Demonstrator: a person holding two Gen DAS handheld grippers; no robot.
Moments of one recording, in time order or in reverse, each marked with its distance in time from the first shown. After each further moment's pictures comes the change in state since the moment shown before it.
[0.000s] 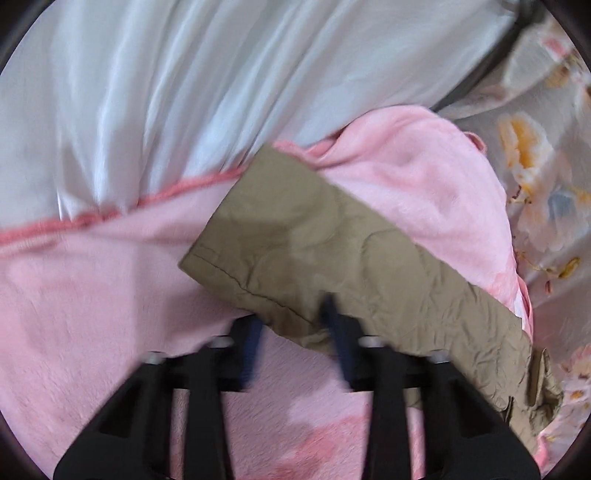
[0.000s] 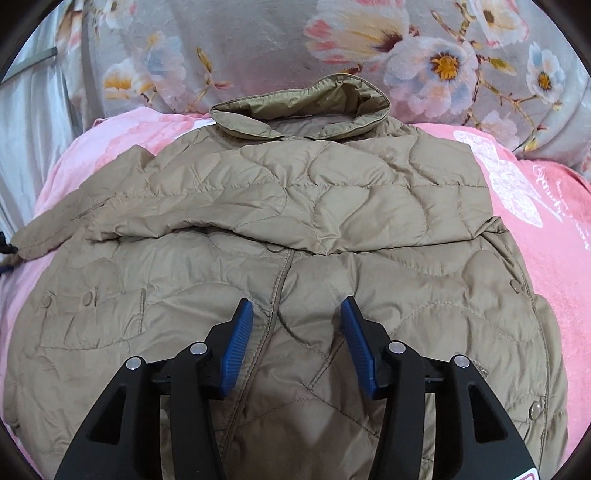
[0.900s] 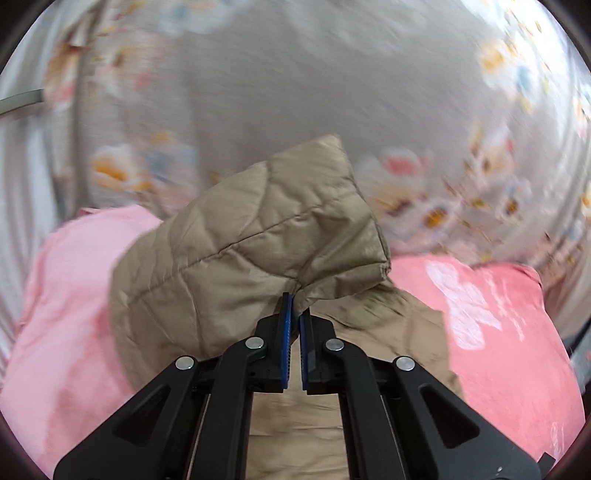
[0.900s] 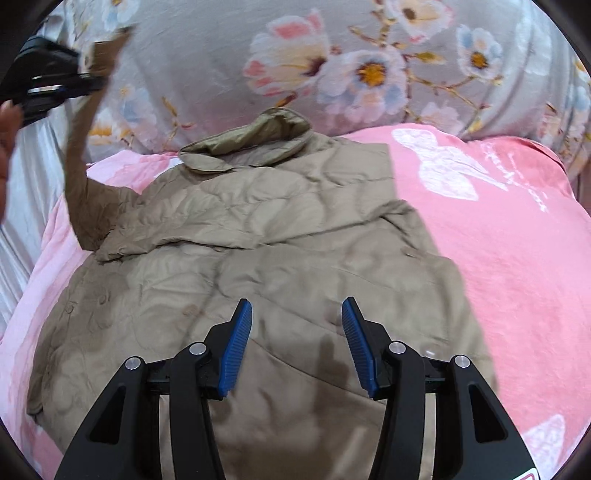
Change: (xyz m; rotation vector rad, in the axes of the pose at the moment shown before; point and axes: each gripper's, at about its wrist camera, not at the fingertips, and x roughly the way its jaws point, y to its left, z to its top) left arm -0.194 -0.379 -0.210 0.810 -0.135 -0.527; right arm -0.084 -0.080 -0.030 0.153 -0.057 -0.022
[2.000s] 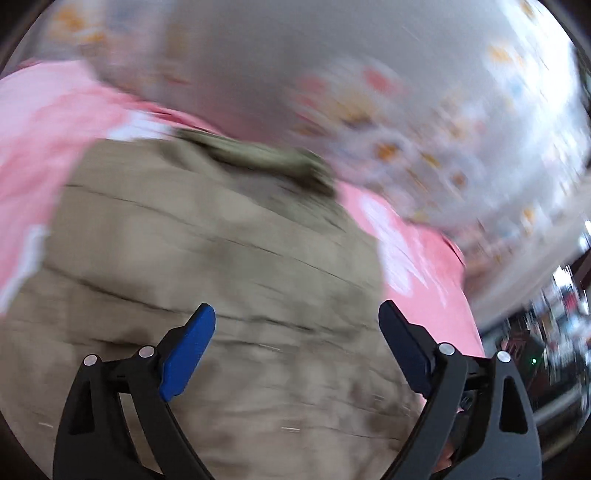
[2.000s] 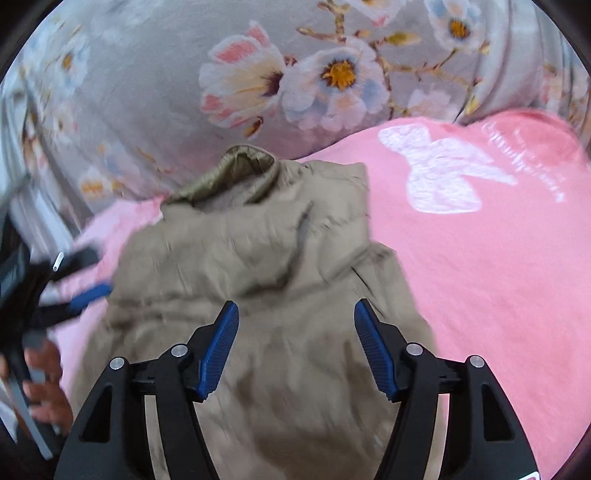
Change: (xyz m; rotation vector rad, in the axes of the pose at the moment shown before) left arm 0.048 0.060 -0.089 -0.276 0.238 -0.342; right arm 0.055 -0.056 0.073 0.185 0.015 0.163
